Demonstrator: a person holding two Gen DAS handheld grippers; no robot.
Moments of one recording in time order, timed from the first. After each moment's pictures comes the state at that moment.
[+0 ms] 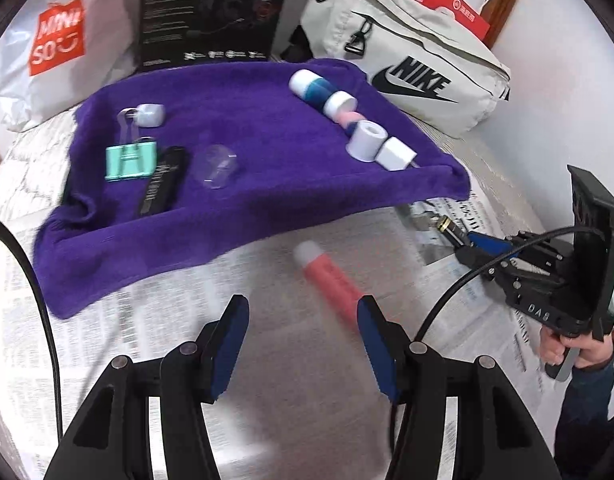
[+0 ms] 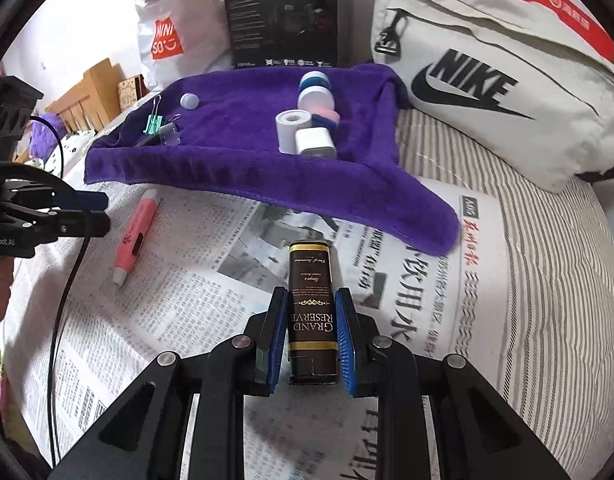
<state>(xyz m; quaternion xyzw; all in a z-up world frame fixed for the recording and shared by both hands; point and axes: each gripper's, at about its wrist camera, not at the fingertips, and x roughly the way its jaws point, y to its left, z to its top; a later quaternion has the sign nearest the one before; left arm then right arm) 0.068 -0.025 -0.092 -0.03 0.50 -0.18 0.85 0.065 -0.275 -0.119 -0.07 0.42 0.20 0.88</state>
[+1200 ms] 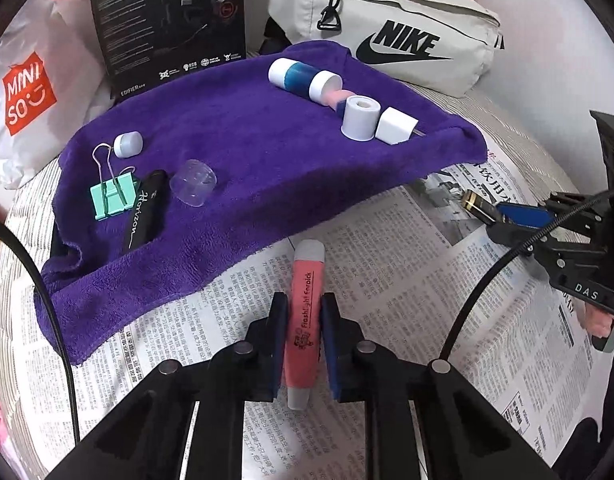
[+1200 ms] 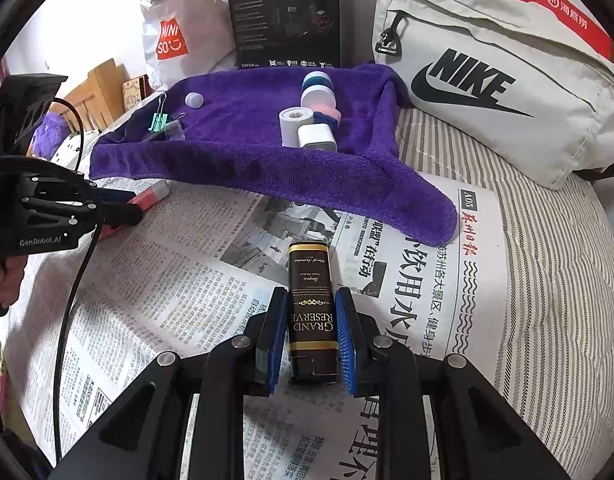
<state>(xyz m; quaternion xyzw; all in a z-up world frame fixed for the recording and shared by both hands) 0.078 -0.048 -0.103 0.09 0.49 -0.17 0.85 0.060 -0.277 -0.121 -0.08 0.42 0.21 0.88</state>
